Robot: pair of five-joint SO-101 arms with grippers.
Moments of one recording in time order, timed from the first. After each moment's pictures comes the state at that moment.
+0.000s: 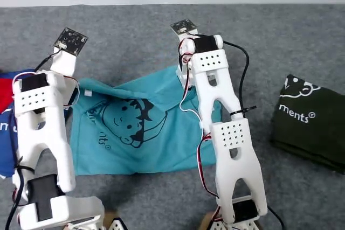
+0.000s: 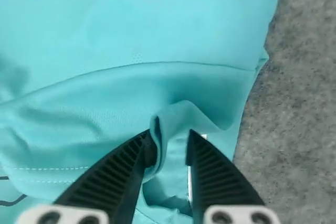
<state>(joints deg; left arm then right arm) -19.9 -4.0 17.8 63.9 -29.4 -16.6 63.3 -73.6 100.5 9.5</state>
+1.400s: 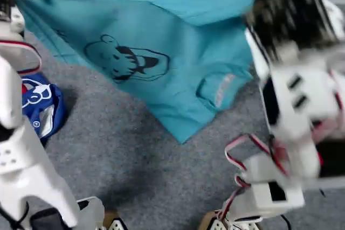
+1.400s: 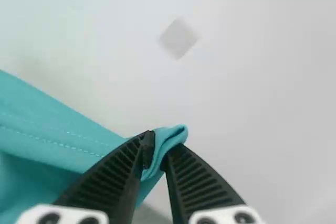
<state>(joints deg) -19.7 -21.7 -27.7 68.4 -19.0 -6.7 1.5 -93.7 96.9 34.9</state>
